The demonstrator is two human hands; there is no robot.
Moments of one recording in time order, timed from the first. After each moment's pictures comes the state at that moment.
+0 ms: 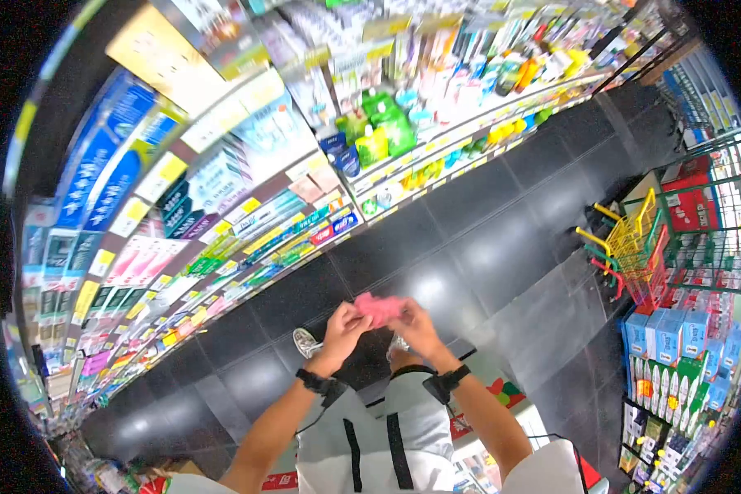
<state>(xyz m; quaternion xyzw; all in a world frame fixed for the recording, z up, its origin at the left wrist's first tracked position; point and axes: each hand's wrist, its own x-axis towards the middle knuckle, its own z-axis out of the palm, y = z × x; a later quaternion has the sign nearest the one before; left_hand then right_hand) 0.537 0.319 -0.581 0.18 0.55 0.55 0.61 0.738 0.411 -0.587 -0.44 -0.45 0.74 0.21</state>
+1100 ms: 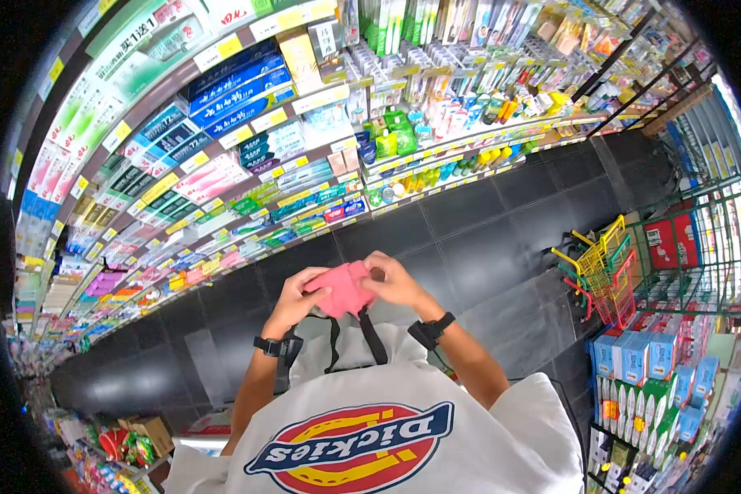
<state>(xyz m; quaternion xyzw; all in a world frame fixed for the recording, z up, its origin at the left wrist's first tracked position) 0.531 0.202 -0.304 0.38 0.61 0.49 0.49 0.755 0.391 -0.351 -0.19 -0.67 0.70 0.13</state>
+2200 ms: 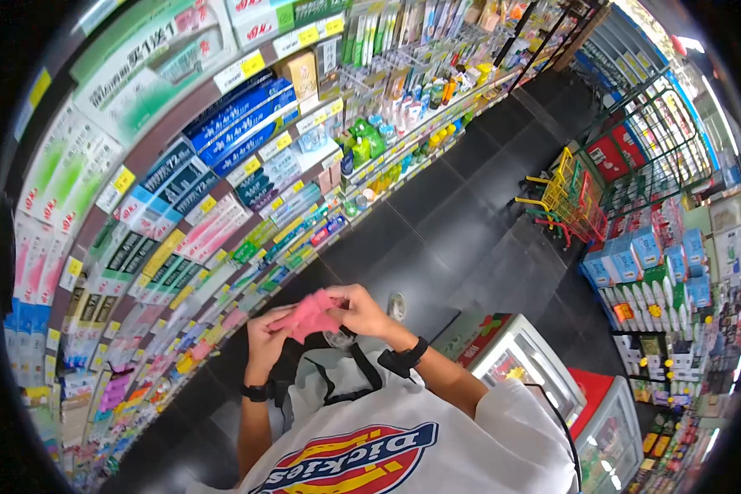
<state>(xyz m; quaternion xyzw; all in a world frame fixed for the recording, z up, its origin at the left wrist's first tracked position) 0.317 0.091 -0.278 0.43 0.55 0.50 0.51 0.566 0.221 -0.267 -0.25 -0.58 0.74 0.23</state>
